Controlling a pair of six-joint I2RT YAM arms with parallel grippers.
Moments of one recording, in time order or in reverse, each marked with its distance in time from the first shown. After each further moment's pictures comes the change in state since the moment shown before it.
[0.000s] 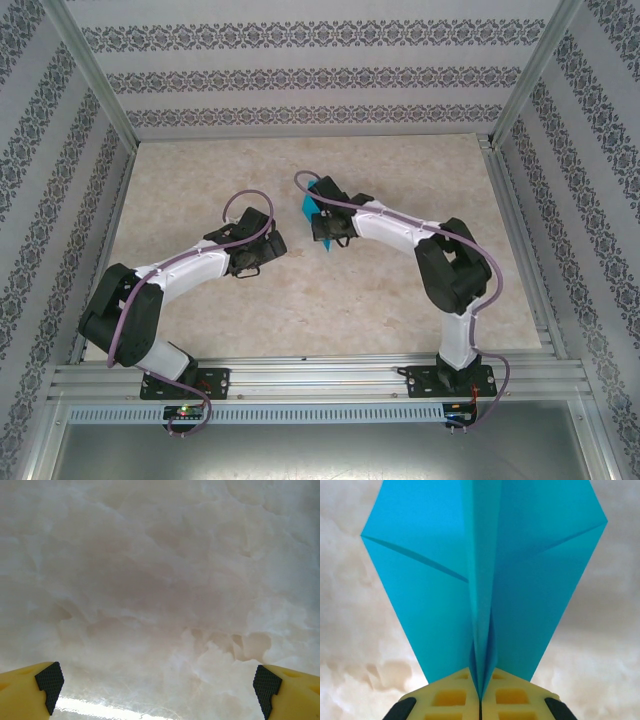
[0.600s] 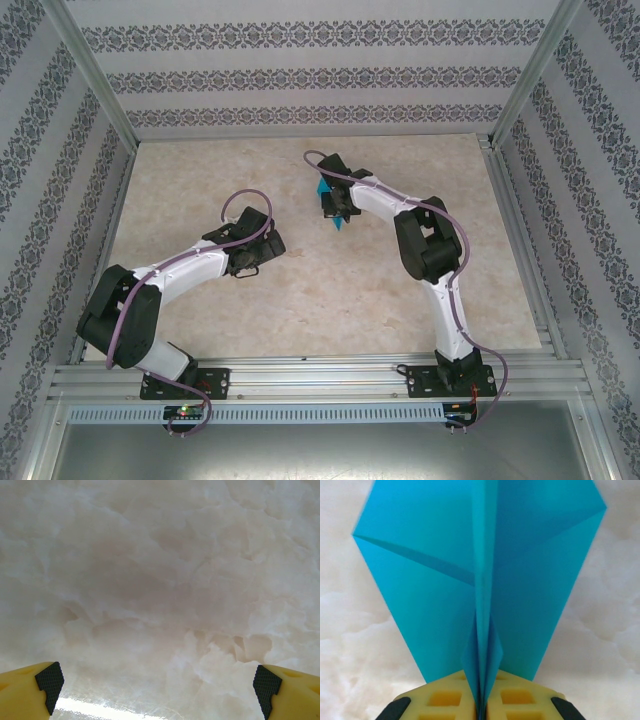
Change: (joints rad) left arm 0.004 -0.010 0.000 -0.007 -0.005 0.000; right arm -0.151 0.317 0.343 -0.122 0.016 -0.077
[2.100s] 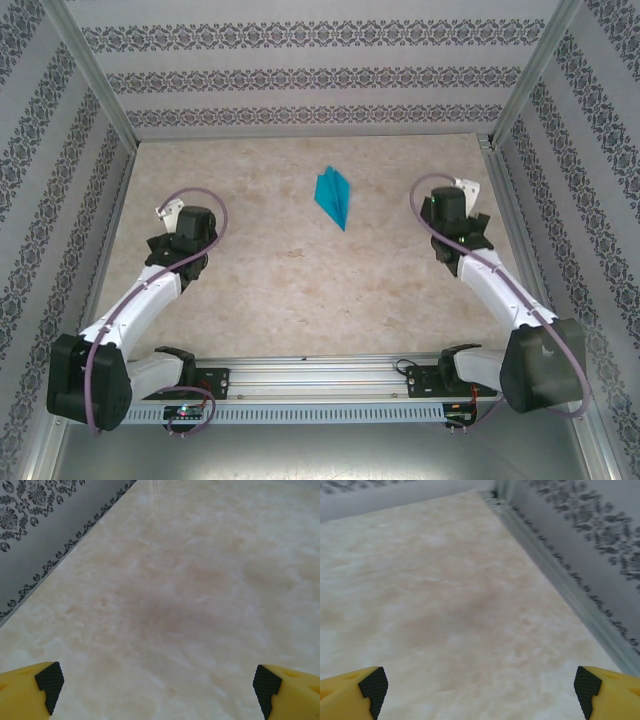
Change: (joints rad) left arm 0.309 -0.360 -0.212 0.144 -0.453 0.477; right arm -0.343 -1.070 -1.073 0.512 0.446 -0.124
